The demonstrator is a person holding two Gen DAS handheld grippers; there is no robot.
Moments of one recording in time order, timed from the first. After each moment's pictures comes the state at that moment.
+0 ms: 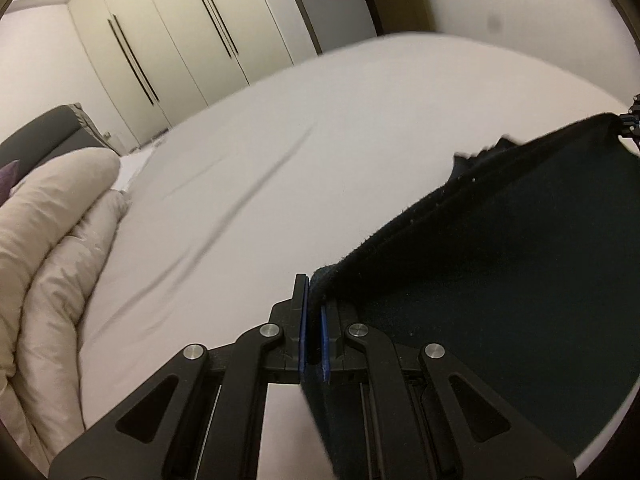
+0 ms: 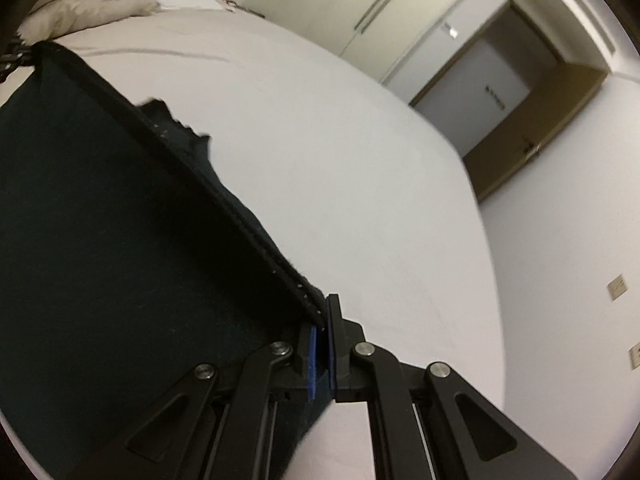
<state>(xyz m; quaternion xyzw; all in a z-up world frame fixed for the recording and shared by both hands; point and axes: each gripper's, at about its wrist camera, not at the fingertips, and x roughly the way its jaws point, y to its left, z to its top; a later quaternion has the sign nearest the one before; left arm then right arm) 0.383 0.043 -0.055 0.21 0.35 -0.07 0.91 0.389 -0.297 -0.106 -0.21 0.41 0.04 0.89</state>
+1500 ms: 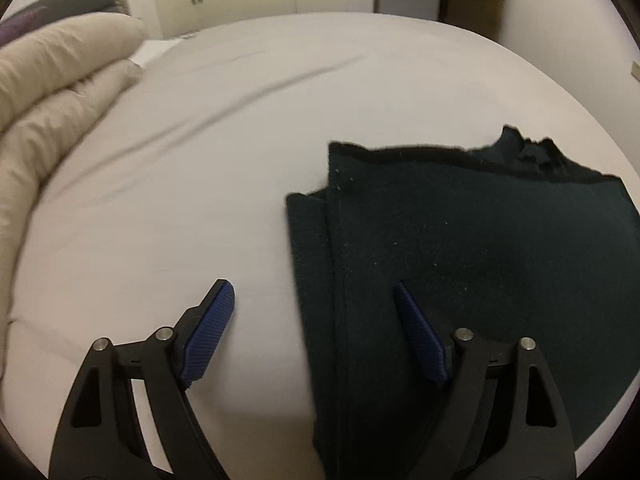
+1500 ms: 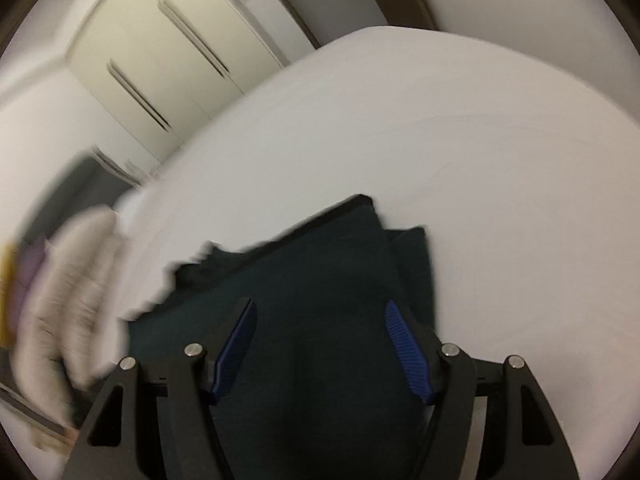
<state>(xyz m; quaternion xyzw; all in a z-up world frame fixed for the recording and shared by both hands) 0.363 0.066 -0.092 0.03 0.43 -0.01 0.90 0.309 -0.384 -0.108 0.38 0.32 0.11 0.86</state>
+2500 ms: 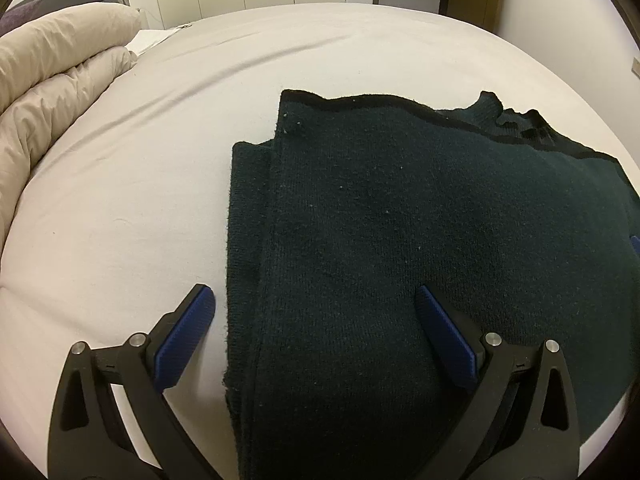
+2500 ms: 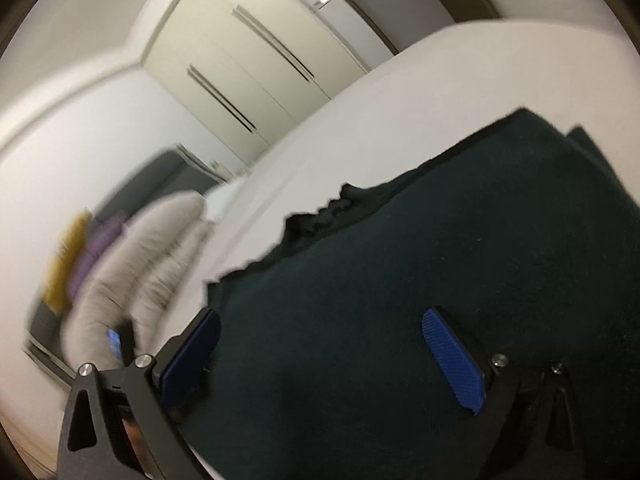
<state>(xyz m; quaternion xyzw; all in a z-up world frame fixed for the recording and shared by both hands) 0.348 0.042 -0.118 0.02 0.45 -0.02 0.89 0.306 -0.281 -0.127 0.33 0.30 0.15 0.88</state>
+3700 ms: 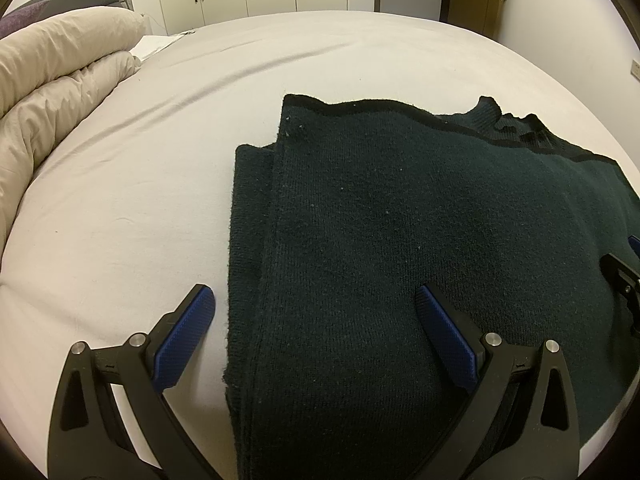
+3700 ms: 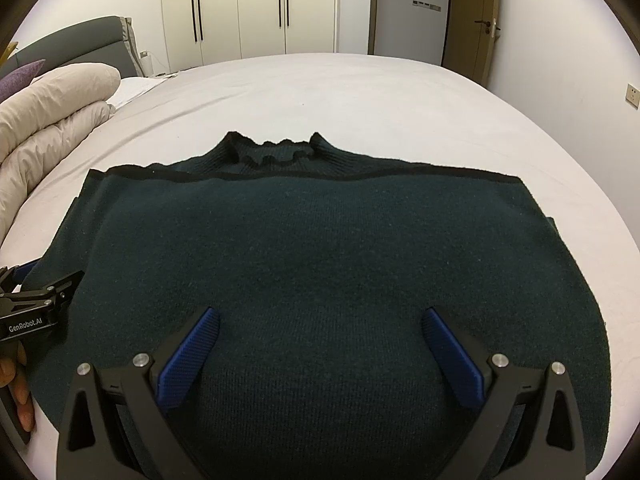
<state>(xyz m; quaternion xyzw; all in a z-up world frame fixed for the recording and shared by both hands) 0.341 0.047 -0.117 0.02 0.44 -0.02 0.90 0.327 -0.211 -0.126 0.07 0.39 0.01 0.92</state>
